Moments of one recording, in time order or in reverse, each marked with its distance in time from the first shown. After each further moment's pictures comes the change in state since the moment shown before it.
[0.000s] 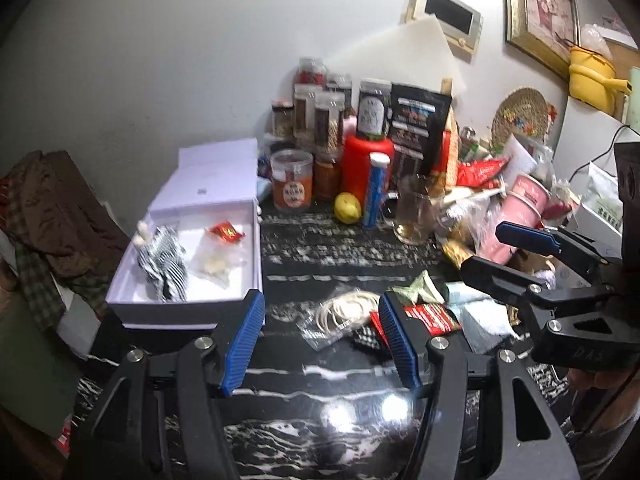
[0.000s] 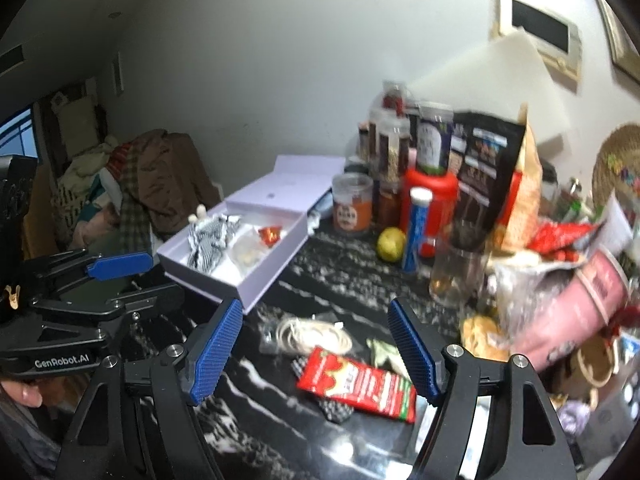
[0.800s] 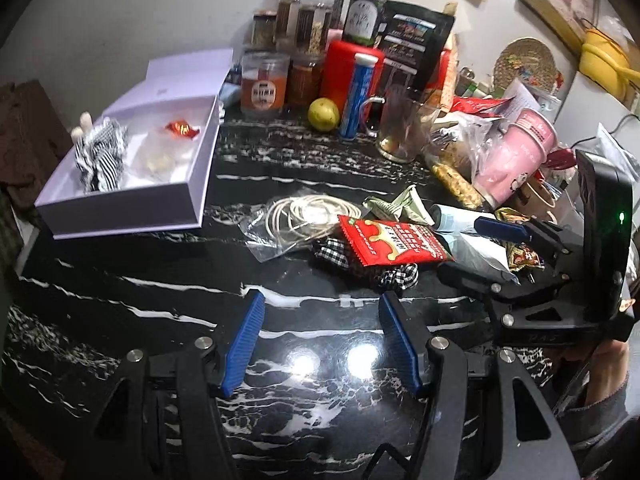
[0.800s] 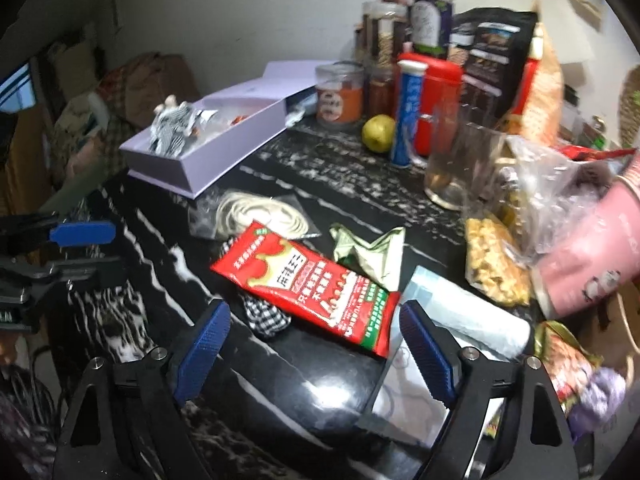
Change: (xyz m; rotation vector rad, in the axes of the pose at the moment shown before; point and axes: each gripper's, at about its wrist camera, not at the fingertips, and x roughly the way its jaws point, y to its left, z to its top) left arm 0.071 -0.020 -0.065 -0.094 0.213 -0.085; right arm 0.069 -0.057 -0.083 -0.084 0.239 0.033
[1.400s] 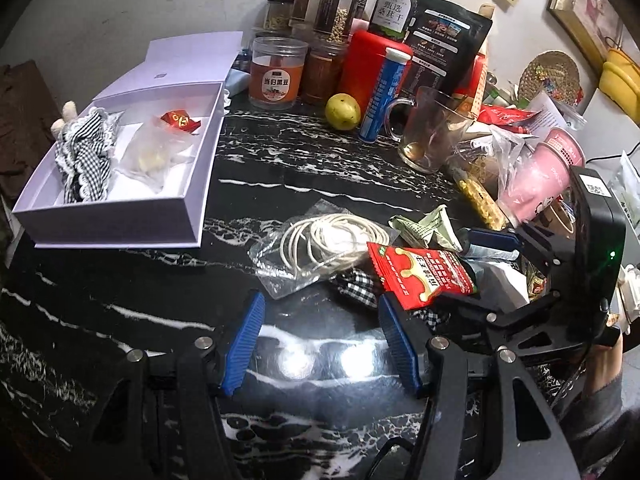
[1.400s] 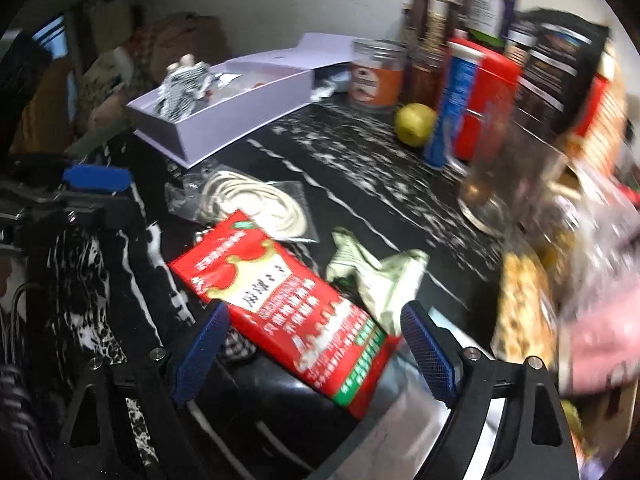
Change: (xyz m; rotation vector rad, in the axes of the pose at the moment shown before) left arm 0.034 0.023 0.031 -0.038 0.035 -0.015; right arm 0.048 -0.012 0.021 -0.172 0.079 0.073
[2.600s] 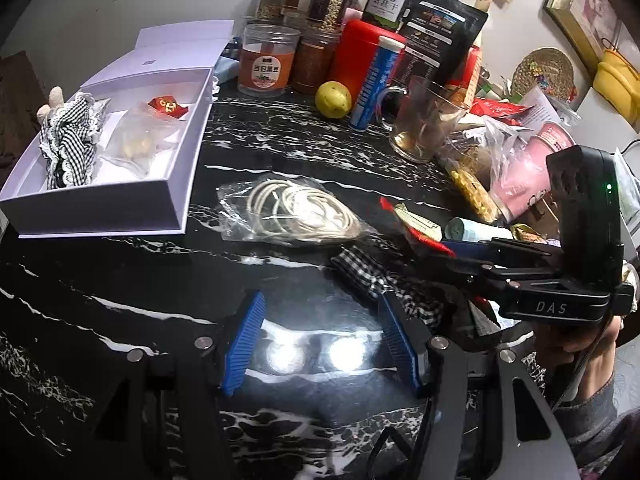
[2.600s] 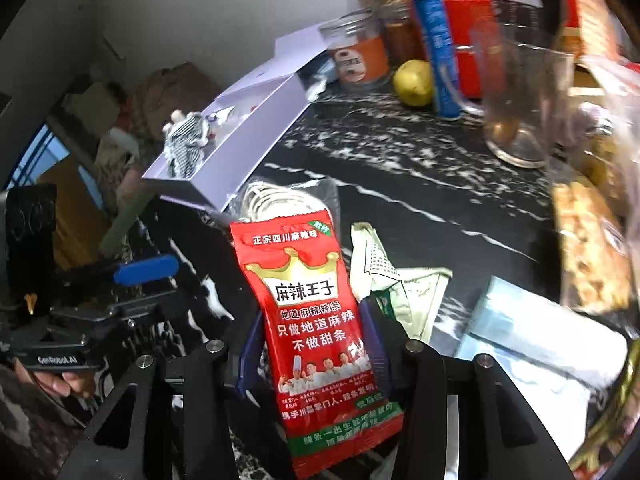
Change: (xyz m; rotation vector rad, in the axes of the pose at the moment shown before) left arm 0.007 -0.001 -0.007 -0.011 0.027 -0.052; right arm -0.001 -0.018 0.003 0.387 0.008 0.217
